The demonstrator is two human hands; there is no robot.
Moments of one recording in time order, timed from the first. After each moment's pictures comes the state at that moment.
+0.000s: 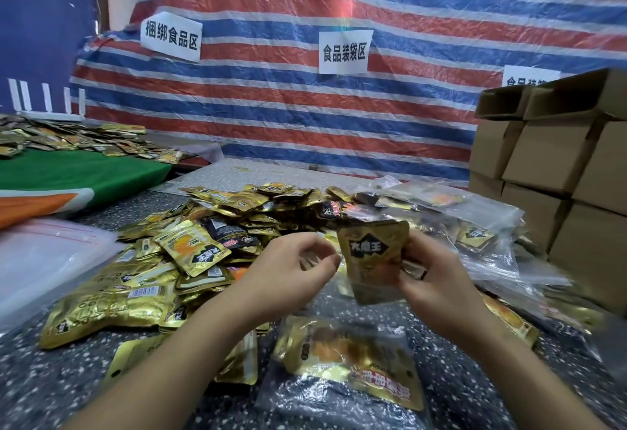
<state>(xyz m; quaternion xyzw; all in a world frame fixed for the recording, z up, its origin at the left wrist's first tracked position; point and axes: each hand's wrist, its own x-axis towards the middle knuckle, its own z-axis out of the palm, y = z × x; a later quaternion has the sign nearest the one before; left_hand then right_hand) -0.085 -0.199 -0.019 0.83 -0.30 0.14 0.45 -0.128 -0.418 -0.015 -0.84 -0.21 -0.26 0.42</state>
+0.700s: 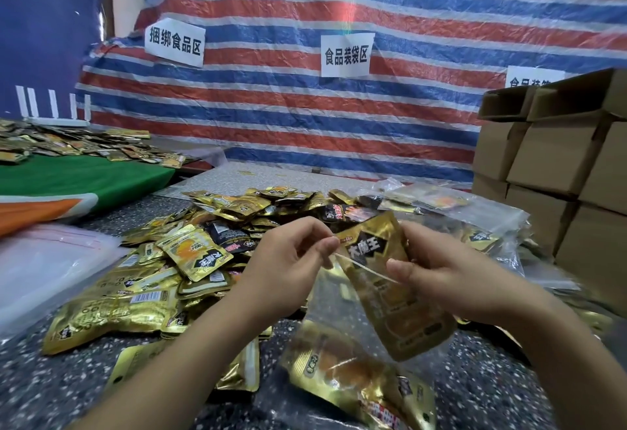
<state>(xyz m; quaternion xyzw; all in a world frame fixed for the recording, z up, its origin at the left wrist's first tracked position) -0.093 -0.198 -0.013 0.74 -0.33 0.21 0.54 -0.146 -0.418 0.038 -0.92 -0.18 -0.06 0.33</state>
